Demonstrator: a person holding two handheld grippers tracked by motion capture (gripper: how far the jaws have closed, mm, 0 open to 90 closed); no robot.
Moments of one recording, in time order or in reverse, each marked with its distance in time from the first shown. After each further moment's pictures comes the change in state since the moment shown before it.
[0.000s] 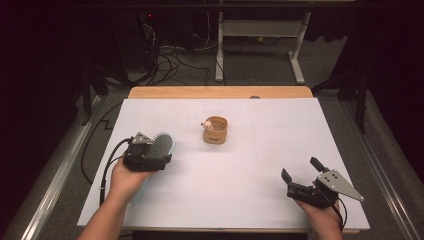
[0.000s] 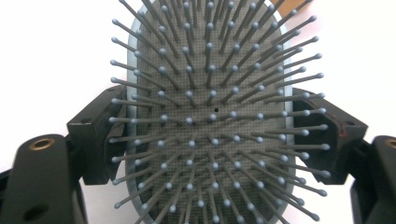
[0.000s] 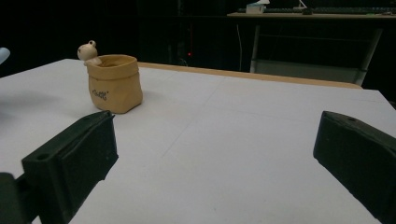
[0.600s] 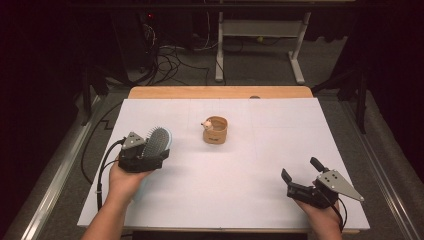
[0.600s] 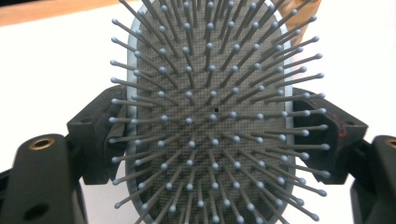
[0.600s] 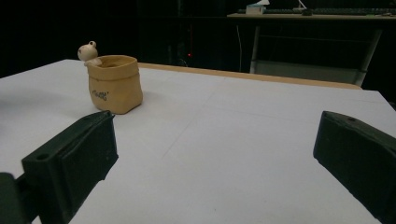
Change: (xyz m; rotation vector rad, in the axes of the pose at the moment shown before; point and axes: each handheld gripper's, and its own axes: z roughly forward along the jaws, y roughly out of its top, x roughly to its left) left arm -0.003 0.005 -0.018 -0.168 -0.081 0.002; right arm 0.000 0.000 0.000 -0.003 0.000 0.000
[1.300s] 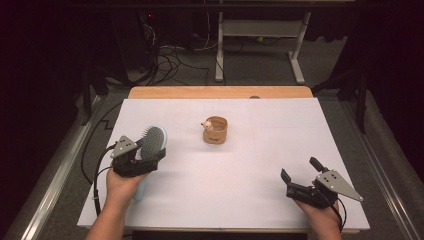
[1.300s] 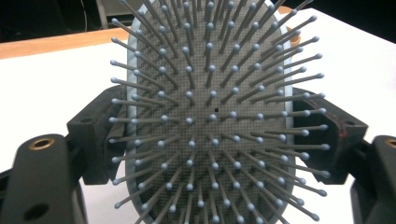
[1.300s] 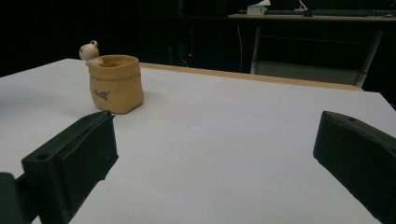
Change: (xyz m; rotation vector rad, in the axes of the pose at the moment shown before) left arm 0.003 -0.001 -0.016 -0.120 -0.085 -0.033; right arm 0.001 0.000 0.001 -0.001 0.002 -0.007
